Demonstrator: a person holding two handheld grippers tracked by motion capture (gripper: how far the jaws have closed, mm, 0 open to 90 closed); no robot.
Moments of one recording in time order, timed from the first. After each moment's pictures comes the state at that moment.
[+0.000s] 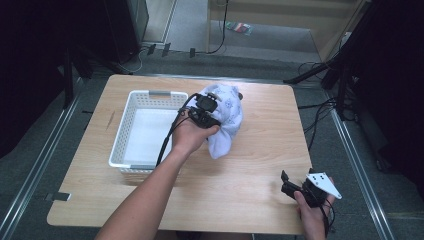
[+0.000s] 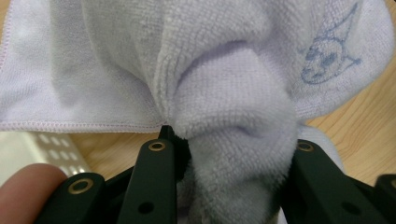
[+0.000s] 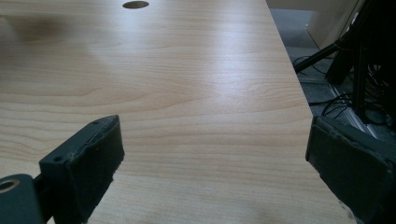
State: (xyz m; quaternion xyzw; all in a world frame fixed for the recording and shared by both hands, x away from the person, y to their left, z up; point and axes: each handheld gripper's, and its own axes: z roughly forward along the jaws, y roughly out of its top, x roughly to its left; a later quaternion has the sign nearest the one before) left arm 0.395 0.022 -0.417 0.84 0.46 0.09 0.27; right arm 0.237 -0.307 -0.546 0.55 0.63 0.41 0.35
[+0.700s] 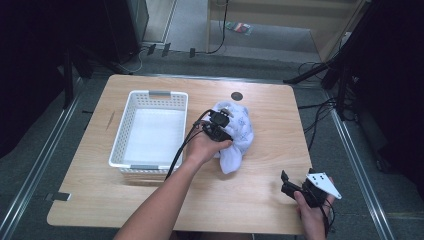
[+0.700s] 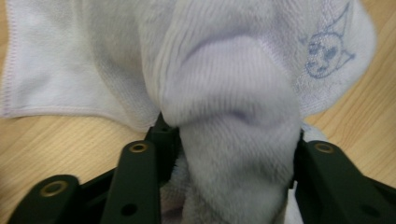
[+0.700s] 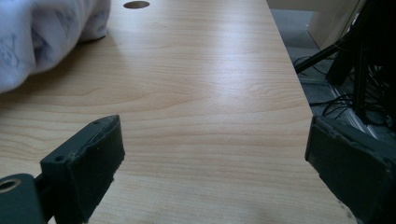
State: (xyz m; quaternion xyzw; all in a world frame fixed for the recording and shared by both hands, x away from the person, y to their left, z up) left arm 0.396 -0.011 -0.471 0.85 0.46 0.03 0.25; right arm 0.237 -0.307 -0.546 0.55 0.64 0.41 0.35
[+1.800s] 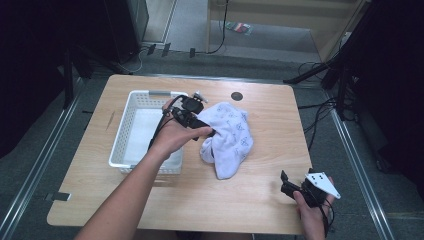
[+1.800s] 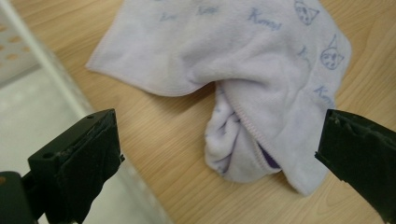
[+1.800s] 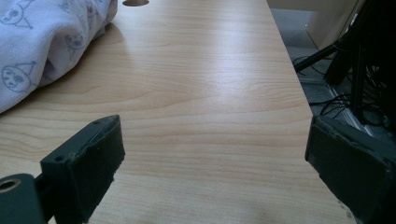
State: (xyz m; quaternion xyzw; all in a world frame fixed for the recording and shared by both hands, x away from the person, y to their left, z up) left arm 0.388 0.075 -0.412 0.84 0.47 0.07 0.26; right arm 0.238 -0.305 -0.546 0.55 0.64 0.41 0.35
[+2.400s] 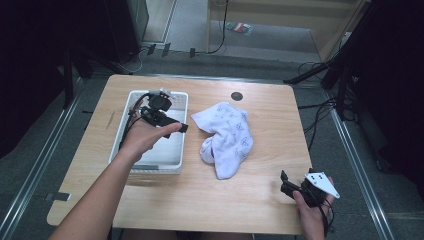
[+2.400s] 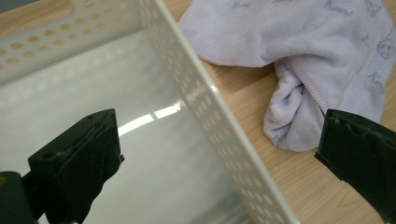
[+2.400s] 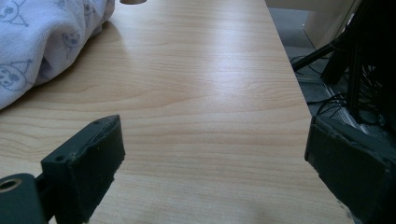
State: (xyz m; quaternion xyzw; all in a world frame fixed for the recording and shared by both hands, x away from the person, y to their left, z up) left arm 0.374 0.153 -0.408 0.81 0.52 0.09 0.28; right arm 0.238 -0.304 -0.546 0.55 0.64 0.40 0.36
